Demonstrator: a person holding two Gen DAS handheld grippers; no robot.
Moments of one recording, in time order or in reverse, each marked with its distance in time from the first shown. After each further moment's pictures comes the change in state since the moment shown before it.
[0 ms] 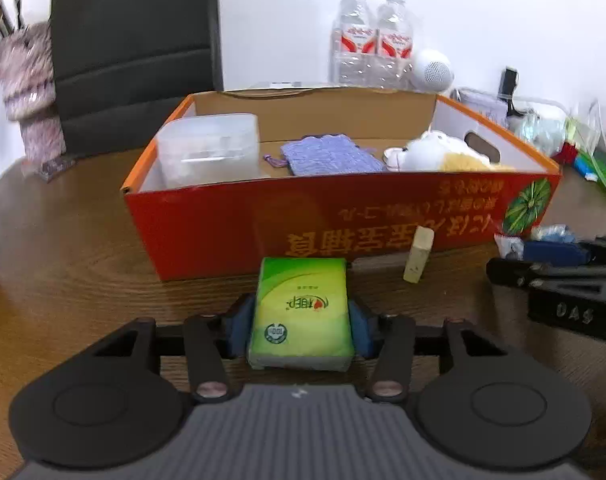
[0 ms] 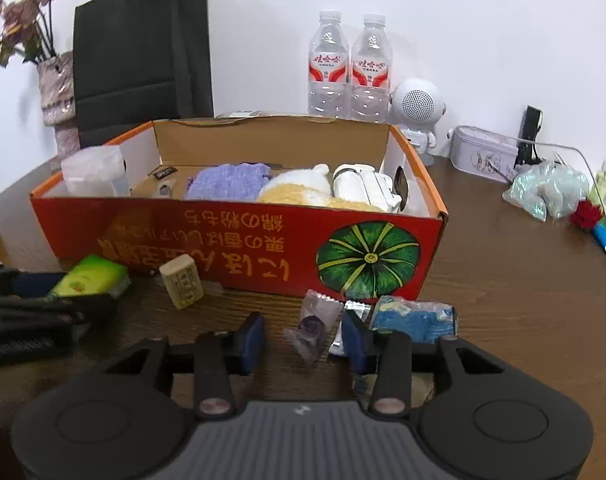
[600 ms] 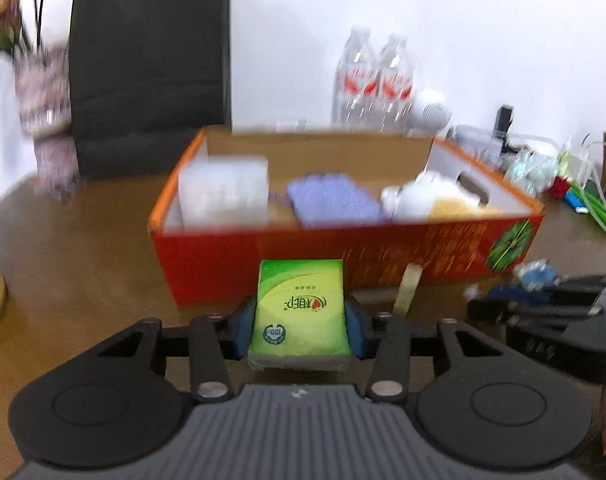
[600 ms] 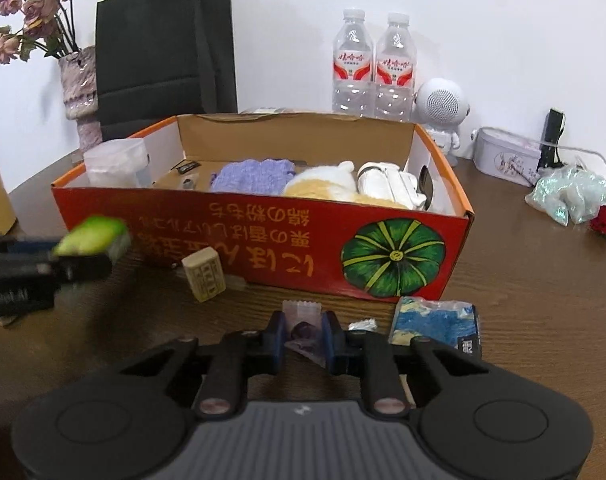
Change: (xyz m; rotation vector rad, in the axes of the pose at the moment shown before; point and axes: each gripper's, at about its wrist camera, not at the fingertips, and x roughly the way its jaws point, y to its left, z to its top) left arm -0.042 -0.007 0.015 -0.002 -0.158 0.023; right arm -0.003 0.001 0.001 -0.002 0.019 0.088
